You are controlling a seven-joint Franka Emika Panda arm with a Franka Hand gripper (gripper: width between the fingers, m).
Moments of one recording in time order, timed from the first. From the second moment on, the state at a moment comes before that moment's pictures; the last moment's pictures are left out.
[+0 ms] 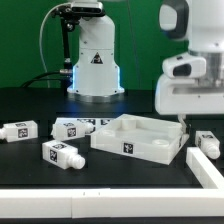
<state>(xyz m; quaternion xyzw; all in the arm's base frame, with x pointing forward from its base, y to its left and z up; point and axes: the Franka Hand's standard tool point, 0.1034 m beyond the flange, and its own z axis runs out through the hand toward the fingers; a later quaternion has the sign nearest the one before) 0.475 0.180 0.062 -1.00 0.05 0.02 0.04</state>
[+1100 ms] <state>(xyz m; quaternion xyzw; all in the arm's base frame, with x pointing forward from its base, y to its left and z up) 0.439 0.091 0.065 -1.00 0.07 0.00 0.03</state>
